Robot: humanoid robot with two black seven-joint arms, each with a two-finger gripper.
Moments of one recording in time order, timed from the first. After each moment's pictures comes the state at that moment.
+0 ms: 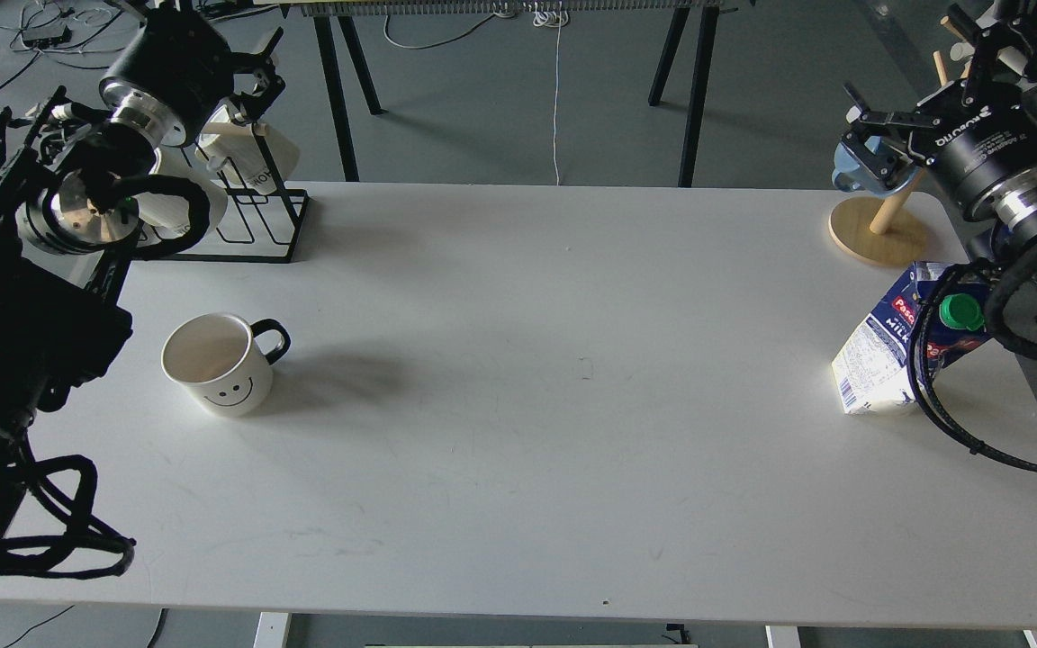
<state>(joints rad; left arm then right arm) -0.84 0.27 -1.26 -0.77 0.34 -0.29 0.04 0.68 -0.68 0.81 1.15 0.42 0.26 0.13</state>
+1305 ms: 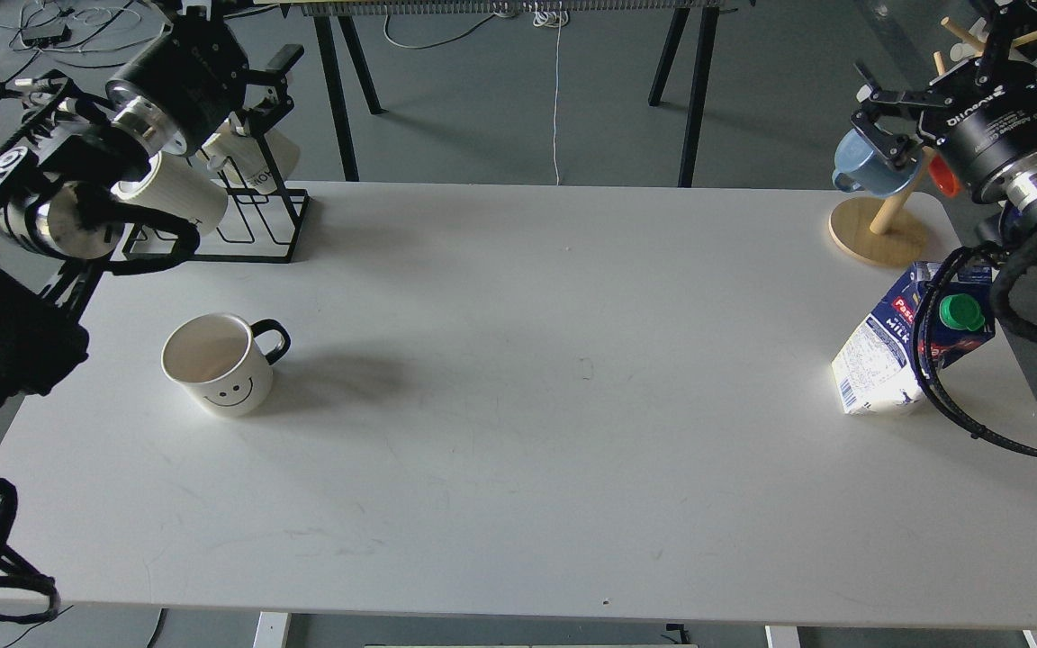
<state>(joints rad) -0.82 0.49 -0.97 -0.97 0.35 -0.30 0.00 0.71 -0.68 0.83 1.15 0.42 0.22 0.13</state>
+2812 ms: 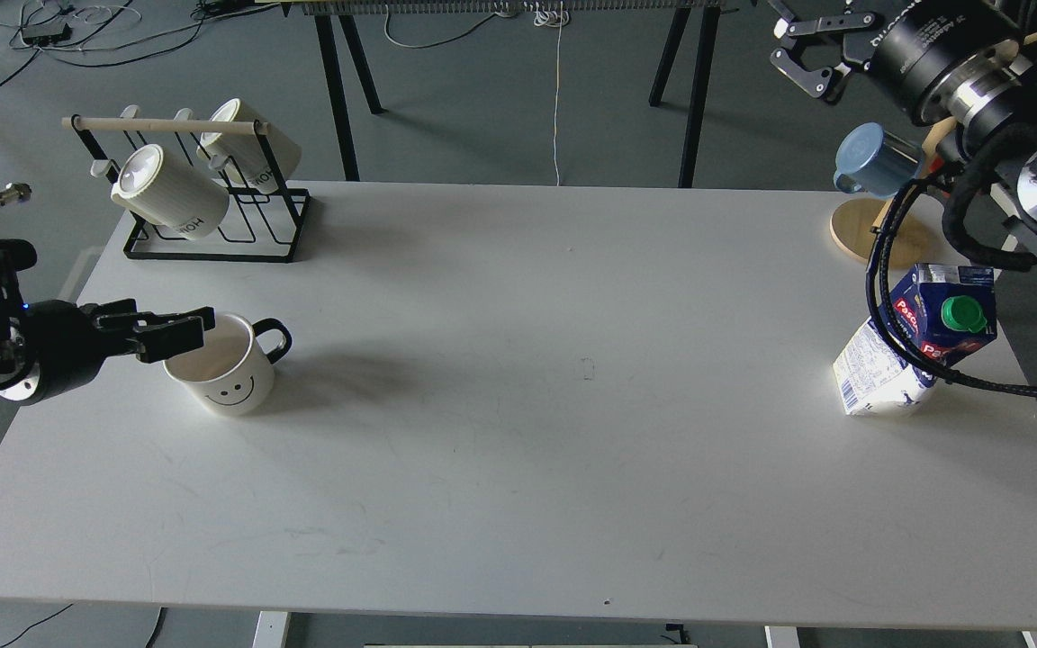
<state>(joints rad) -0.64 1.11 -0.40 -1.50 1.45 -0.18 0.03 0.92 -0.67 0.74 1.36 0.30 -0.03 0.07</state>
